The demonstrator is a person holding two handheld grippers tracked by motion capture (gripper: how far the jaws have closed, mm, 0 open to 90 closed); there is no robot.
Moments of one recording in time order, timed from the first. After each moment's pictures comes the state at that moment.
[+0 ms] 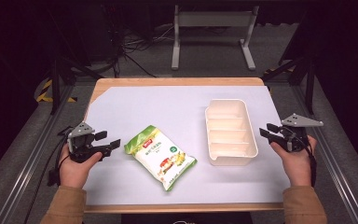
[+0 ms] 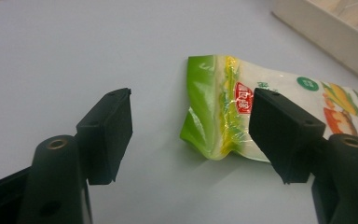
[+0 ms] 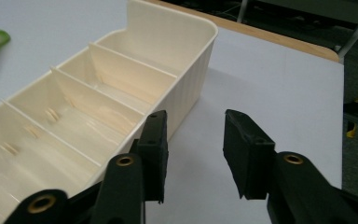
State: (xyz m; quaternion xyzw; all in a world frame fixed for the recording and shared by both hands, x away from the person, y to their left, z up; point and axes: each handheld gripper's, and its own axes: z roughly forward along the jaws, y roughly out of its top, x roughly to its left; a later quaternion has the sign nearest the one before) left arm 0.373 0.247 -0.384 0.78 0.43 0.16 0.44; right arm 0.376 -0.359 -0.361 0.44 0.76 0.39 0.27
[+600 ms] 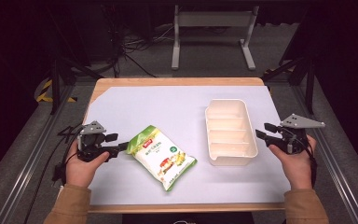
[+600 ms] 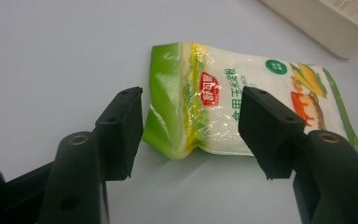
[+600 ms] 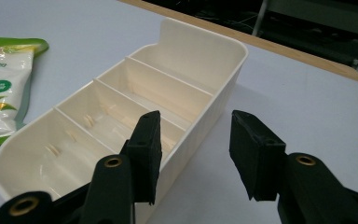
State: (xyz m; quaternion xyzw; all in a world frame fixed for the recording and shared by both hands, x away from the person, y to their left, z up) left arm 0.377 0.219 -0.380 0.81 0.41 0.10 0.41; right arm 0.364 -0.344 -0.347 0.42 0.77 0.41 0.26
